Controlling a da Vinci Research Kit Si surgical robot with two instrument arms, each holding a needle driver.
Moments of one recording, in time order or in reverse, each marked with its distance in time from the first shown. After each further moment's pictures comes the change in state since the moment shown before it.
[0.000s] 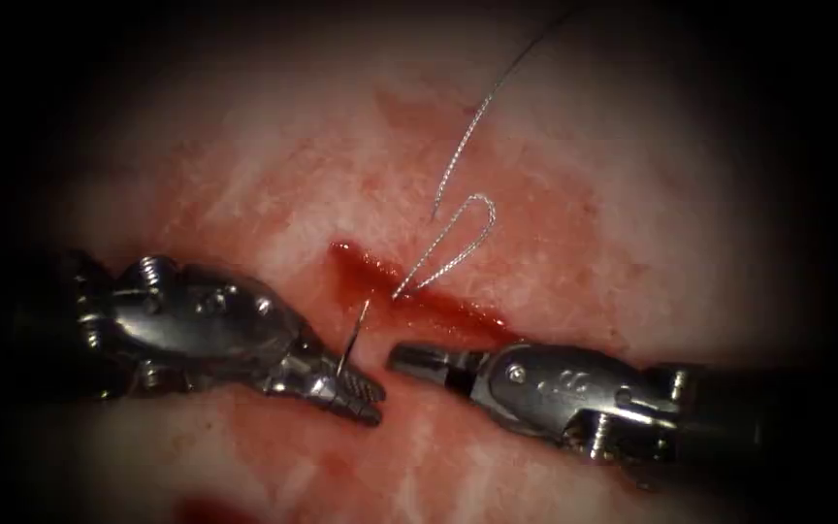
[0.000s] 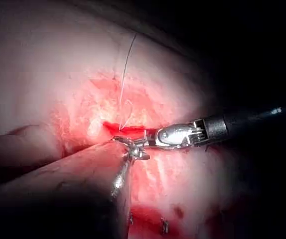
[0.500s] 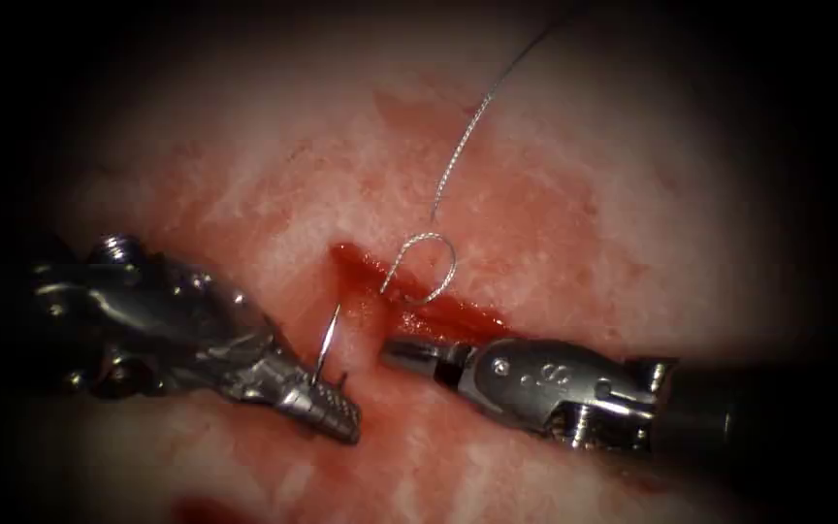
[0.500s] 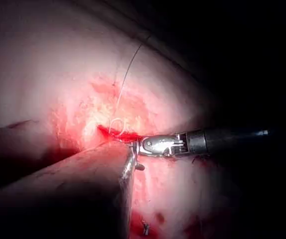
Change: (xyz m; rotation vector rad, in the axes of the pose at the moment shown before) right arm -0.002 0.001 0.001 -0.004 -0.028 -0.022; left arm 0.002 0.004 -0.002 -0.075 -0.008 -0.183
